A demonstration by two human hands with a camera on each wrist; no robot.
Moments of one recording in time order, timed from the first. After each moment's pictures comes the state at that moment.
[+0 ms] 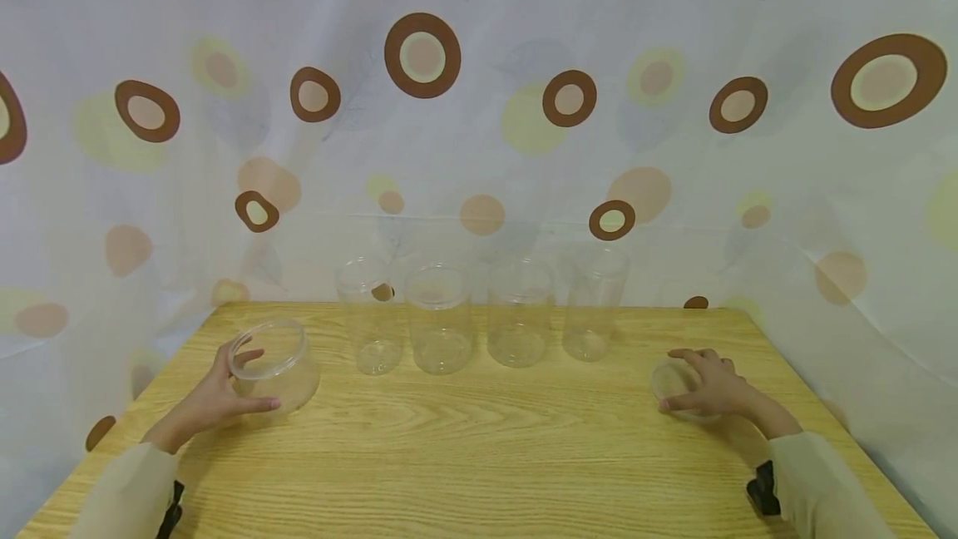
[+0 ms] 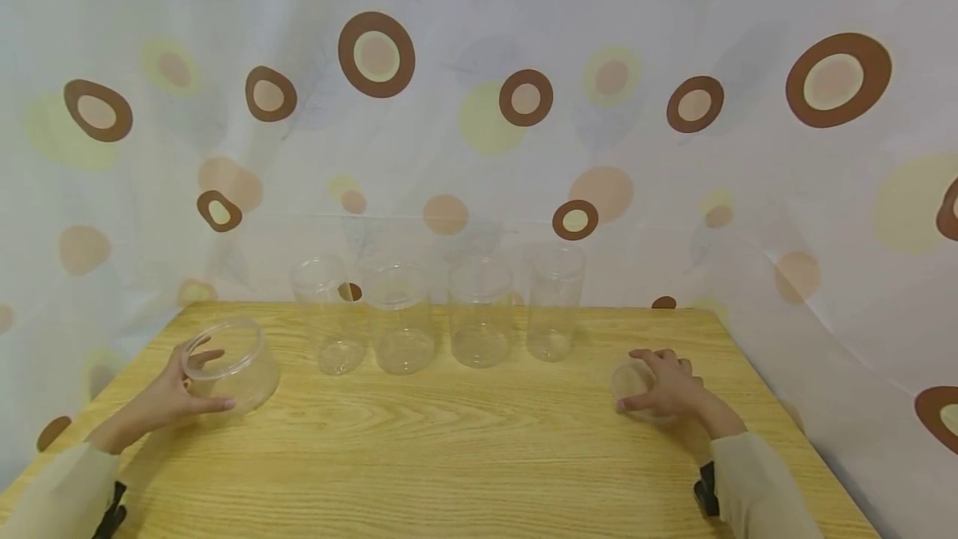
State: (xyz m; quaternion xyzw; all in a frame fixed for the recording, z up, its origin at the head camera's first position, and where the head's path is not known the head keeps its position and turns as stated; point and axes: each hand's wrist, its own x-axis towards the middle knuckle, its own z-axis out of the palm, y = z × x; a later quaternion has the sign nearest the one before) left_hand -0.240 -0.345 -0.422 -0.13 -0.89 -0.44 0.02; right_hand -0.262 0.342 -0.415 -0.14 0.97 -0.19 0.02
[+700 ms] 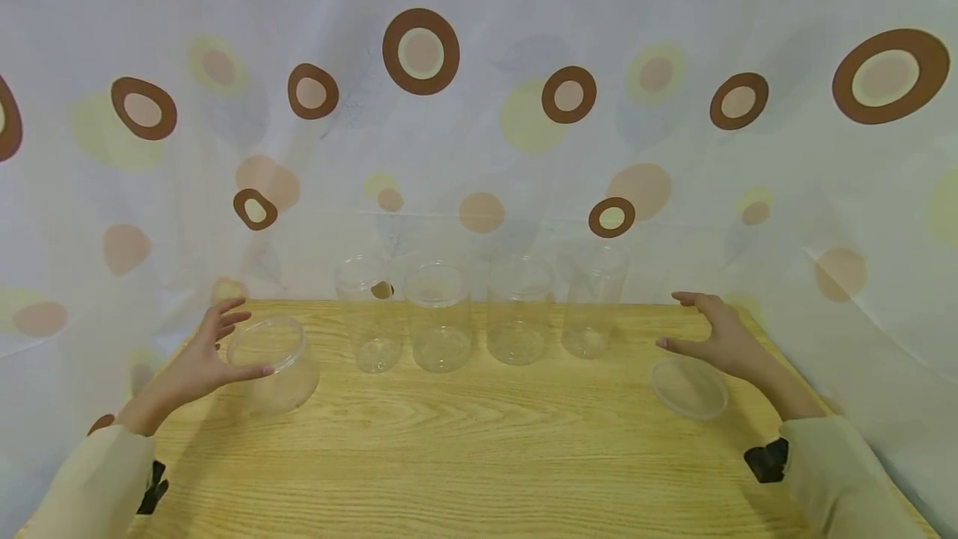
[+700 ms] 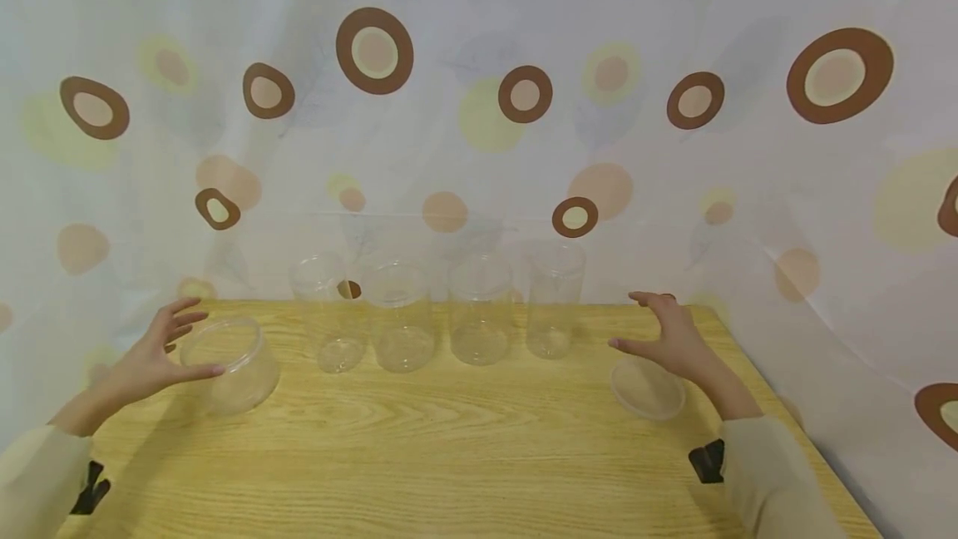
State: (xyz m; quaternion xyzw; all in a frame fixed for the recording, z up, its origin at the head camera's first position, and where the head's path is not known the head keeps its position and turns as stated) left_hand -0.236 -0.338 -0.363 -0.14 -0.90 -0.40 0.05; right_hand -0.264 0.324 -0.350 -0.18 0.94 -0.28 -0.10
